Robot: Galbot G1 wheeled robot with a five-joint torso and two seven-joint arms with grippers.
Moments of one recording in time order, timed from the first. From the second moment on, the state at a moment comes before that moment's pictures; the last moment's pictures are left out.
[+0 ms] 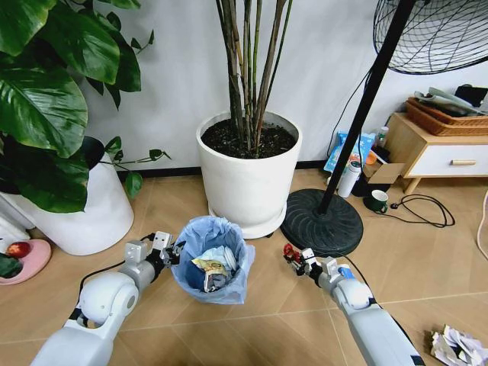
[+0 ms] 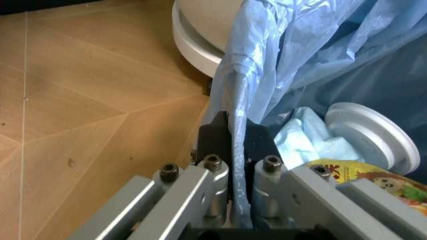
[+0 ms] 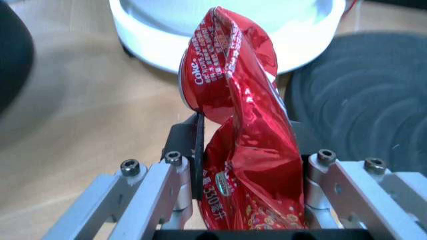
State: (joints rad) left arm 1.23 -1.04 -0.42 -1.94 -0.48 0.65 0.09; right arm -1.08 1.25 0.41 1.31 0.12 -0.06 -0.46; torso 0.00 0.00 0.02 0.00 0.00
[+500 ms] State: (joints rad) left arm 1.23 -1.03 -0.42 -1.92 -0.48 0.64 0.08; right arm -1.27 1.23 0.49 1.74 0.18 -0.09 -0.43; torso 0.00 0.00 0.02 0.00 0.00
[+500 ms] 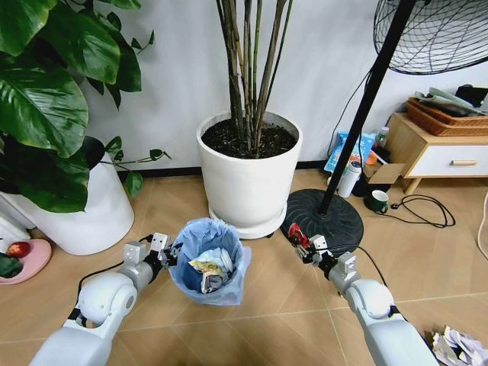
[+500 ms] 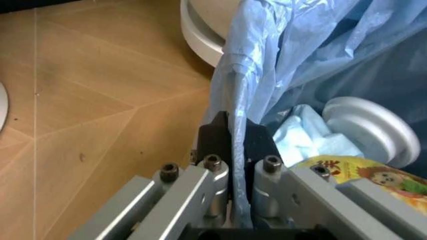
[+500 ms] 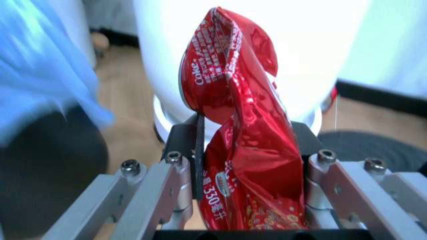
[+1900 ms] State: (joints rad) left arm 1.08 -0.97 -0.26 -1.92 -0.59 0.69 0.02; right arm -1.05 0.96 0.18 2.09 0.48 -0.24 -0.37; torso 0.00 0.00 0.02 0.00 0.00
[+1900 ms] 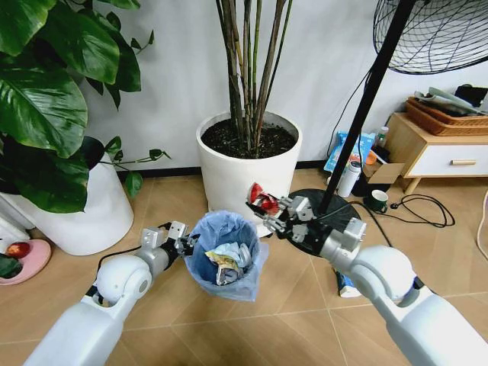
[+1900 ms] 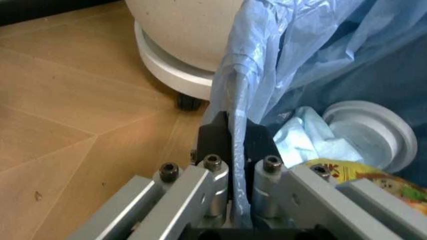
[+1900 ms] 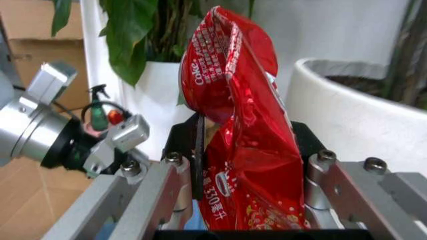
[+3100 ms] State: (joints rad) left arm 1.08 -0.99 -0.27 -1.92 -0.59 0.70 0.02; right arm -0.88 1.06 -0.02 1.87 0.44 -0.22 -0.32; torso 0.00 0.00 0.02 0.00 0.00
